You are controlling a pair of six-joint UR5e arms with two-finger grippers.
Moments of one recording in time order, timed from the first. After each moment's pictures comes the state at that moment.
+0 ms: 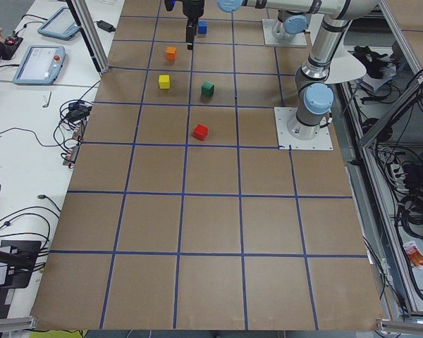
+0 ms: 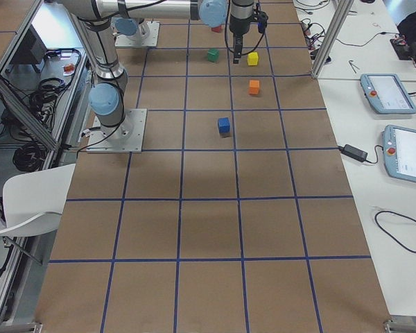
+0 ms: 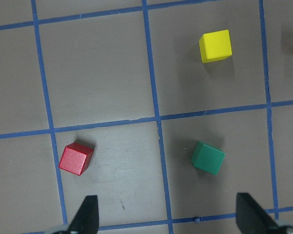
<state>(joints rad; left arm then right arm) -1.58 -1.60 -1.49 -1.55 1.59 0.09 1.56 -1.46 1.47 -1.58 -1.55 0.04</state>
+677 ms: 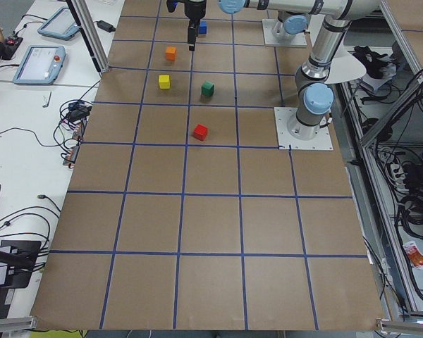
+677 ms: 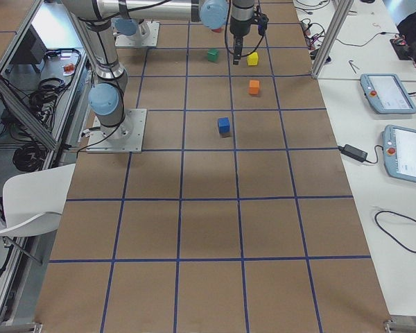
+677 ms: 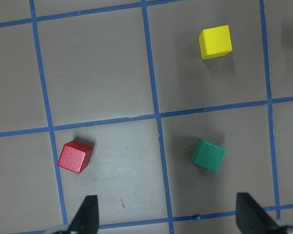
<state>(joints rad) -1.58 -1.59 -1.51 -1.54 1.60 0.10 1.55 -1.45 1.48 -1.59 -1.54 0.06</state>
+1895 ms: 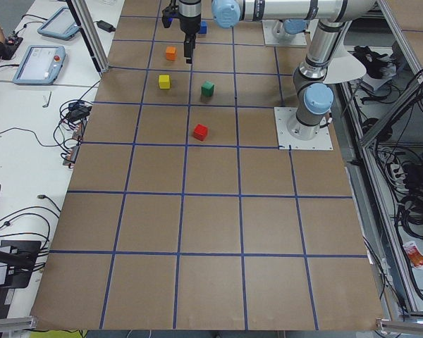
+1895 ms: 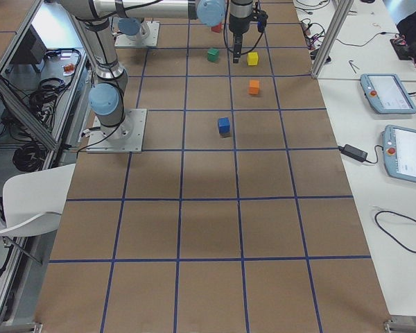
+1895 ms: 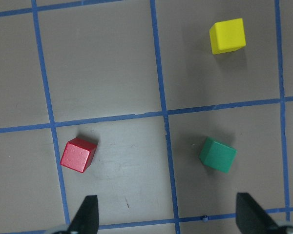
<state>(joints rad) -1.46 -1.64 -1.58 -1.49 1.59 0.21 1.56 -1.48 1.48 -1.59 -1.56 0.07</state>
